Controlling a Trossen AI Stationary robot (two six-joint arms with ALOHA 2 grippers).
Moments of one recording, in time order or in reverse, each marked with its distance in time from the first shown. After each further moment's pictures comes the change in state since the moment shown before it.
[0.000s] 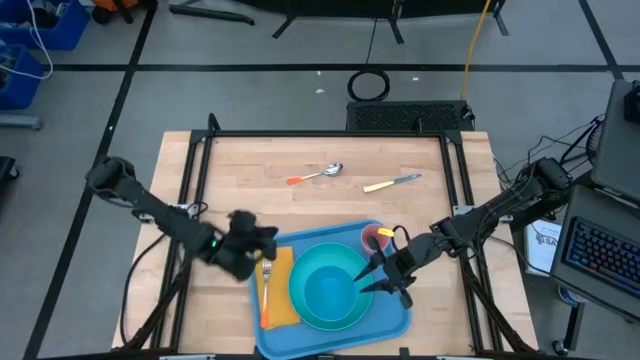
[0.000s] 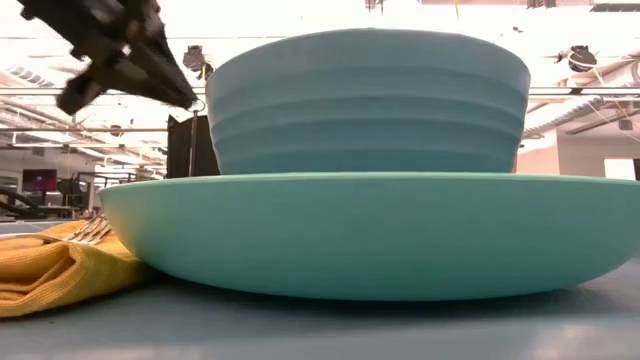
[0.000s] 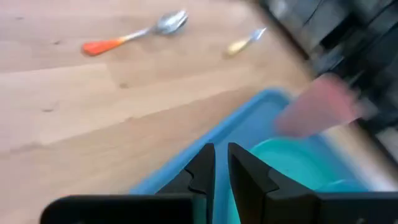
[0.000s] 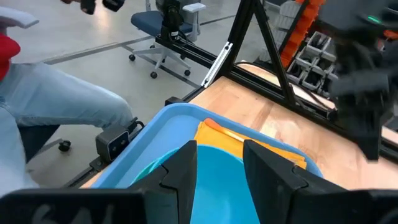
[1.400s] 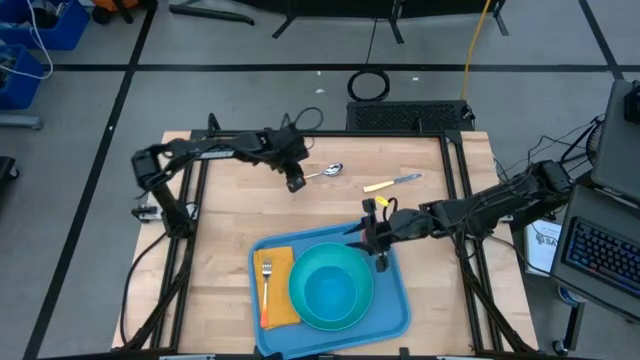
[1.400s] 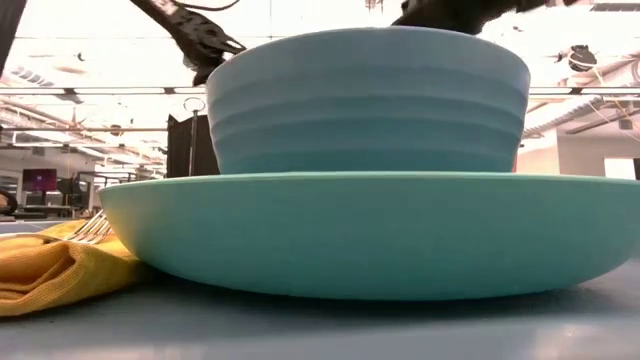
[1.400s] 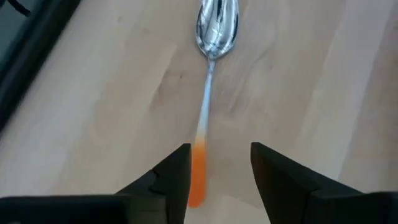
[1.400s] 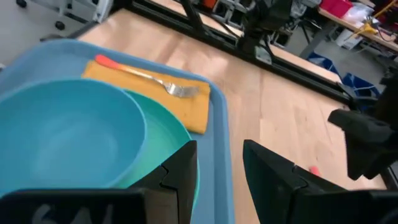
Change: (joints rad) left arm 1.015 0.406 0.390 -0.026 0.922 1.544; right arm -0.221 0.000 -0.020 -0.118 0.154 -0.034
